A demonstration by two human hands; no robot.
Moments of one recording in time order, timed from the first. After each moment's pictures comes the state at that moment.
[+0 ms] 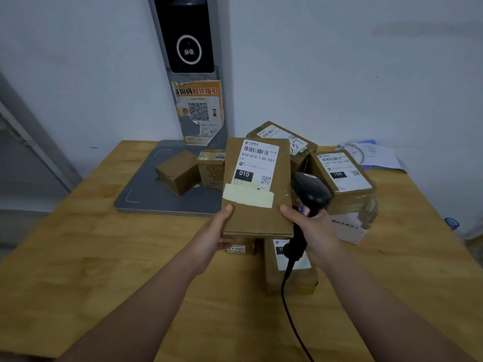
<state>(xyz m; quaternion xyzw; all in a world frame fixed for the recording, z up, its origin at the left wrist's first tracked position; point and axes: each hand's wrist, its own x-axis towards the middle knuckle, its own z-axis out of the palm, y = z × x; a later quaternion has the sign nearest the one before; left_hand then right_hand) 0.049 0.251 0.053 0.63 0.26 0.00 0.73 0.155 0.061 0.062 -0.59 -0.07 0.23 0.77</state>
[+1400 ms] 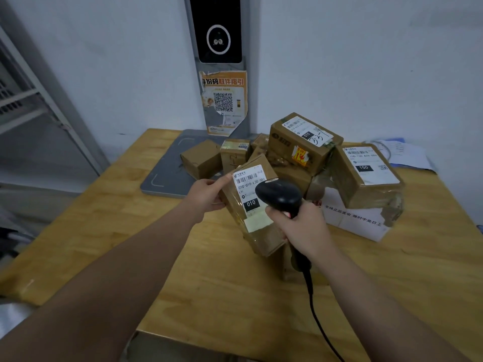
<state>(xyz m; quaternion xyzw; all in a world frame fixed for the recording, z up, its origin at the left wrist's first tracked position) 0.062 0.320 0.072 0.66 0.37 0.09 0.65 0.095 0.093 0.093 -0.83 -0.21 0.16 0.50</state>
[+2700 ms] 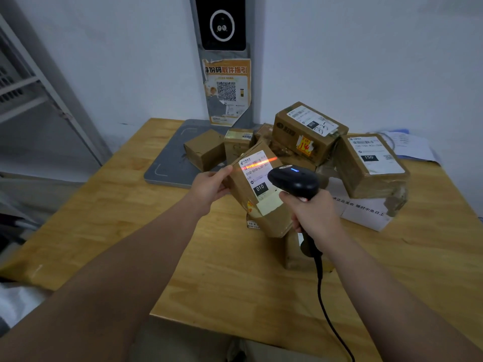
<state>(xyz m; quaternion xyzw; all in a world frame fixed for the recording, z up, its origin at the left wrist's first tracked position) 0.056 0.315 0.066 0.60 0.38 0.13 0.70 0.095 0.092 0.097 -0.81 -0.11 0.17 0.55</state>
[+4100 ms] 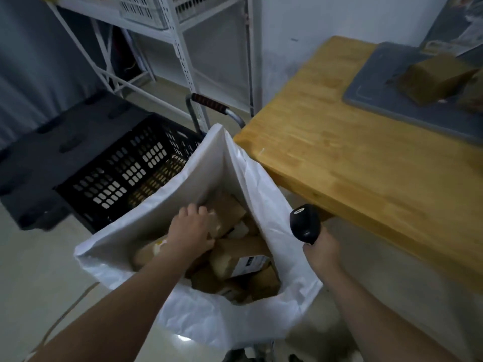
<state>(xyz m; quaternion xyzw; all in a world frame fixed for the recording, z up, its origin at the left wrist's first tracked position) -0.548 0.487 -0.038 0.87 0.47 -0.17 0.00 -0.329 0.330 -0.113 -0.89 -0.24 0.29 0.26</state>
